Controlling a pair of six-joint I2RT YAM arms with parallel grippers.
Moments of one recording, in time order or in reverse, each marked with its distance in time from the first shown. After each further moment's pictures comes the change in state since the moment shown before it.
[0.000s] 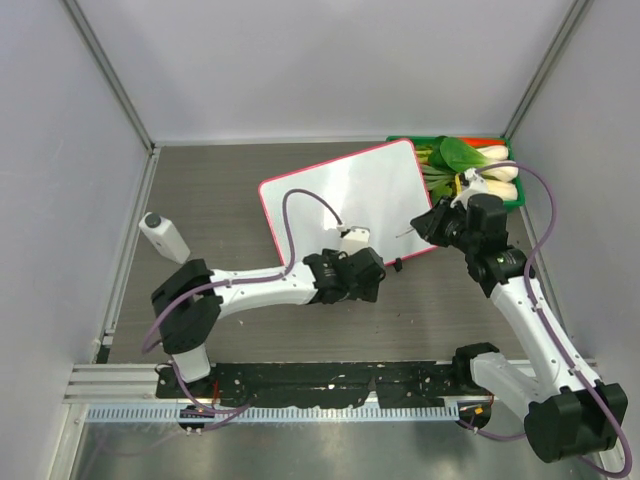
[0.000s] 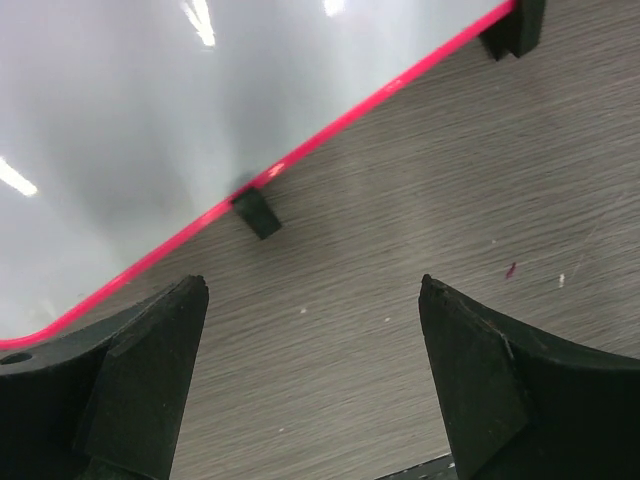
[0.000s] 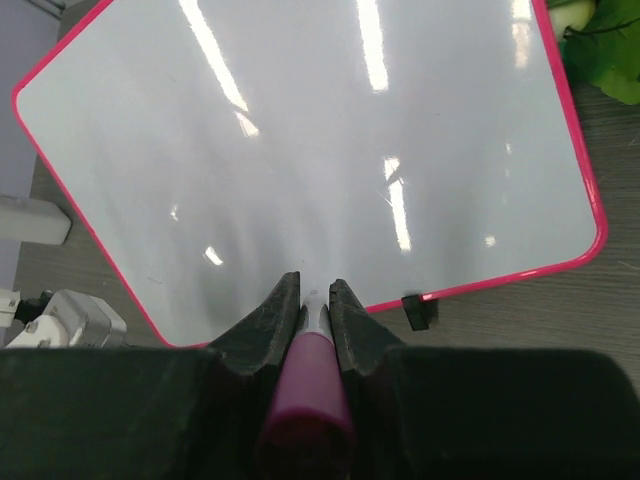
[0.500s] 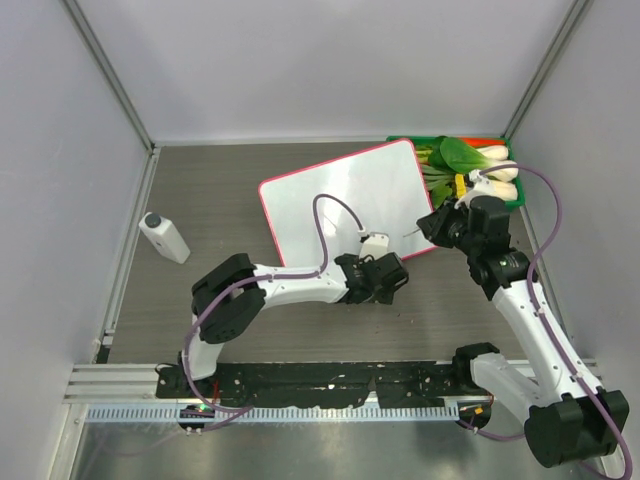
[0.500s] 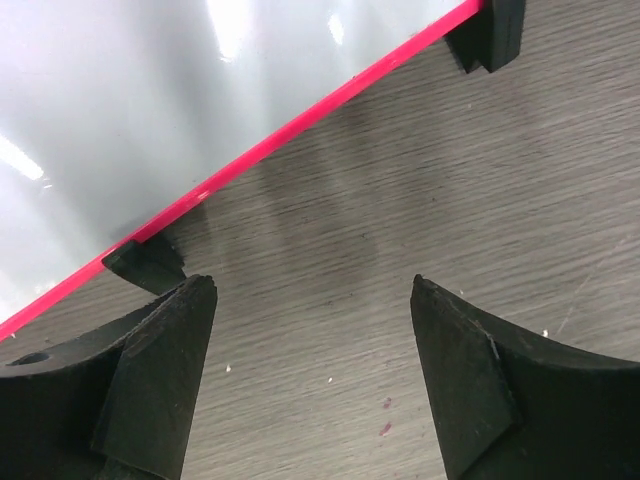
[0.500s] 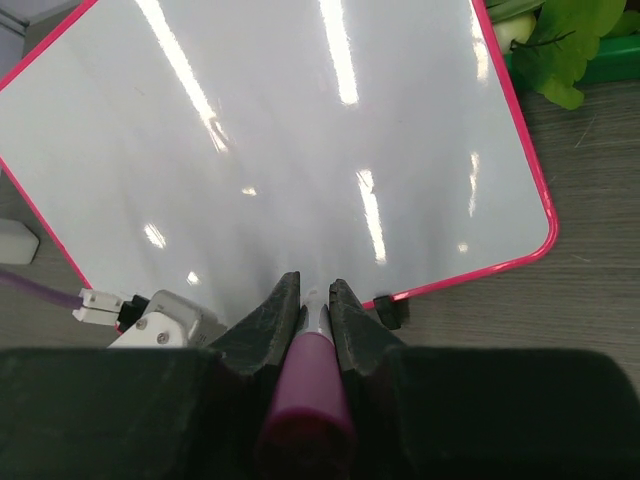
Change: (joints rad) left arm -0.044 0.243 0.187 -0.011 -0.006 -0.052; right arm -0.002 -0.026 0.000 -0.039 0.088 -0.026
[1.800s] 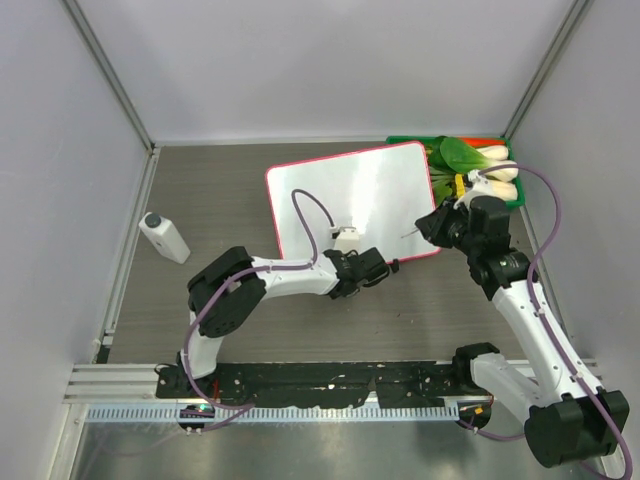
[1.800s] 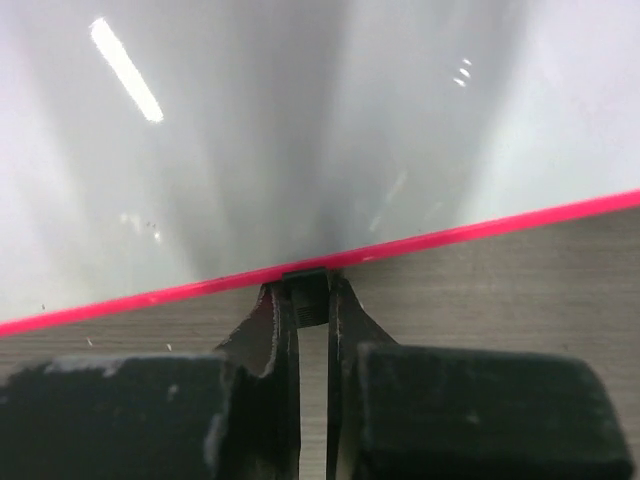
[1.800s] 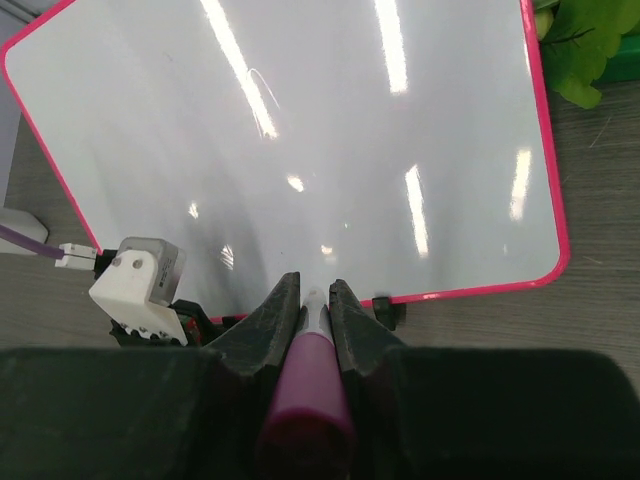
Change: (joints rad) left arm 0.088 0.018 -0.071 -0.089 -0.132 -0.101; right arm 0.000 -0.007 0.000 0.001 -0.018 -0.004
